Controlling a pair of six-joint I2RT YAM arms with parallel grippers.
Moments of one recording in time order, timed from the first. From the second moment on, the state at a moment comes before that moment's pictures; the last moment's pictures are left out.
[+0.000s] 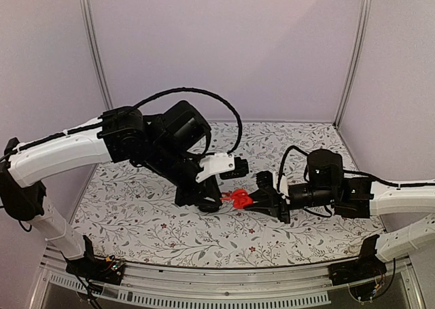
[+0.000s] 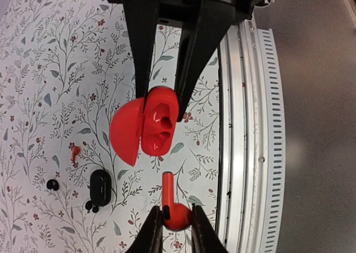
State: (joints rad) left arm -1.17 1.57 1.58 -0.98 0.22 0.29; right arm 1.03 1.13 0.65 0.15 -0.41 -0.34
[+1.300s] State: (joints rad) left arm -1.18 1.70 1.55 -0.99 0.07 0.28; right arm 1.03 1.29 0.50 0.55 -0.43 -0.32
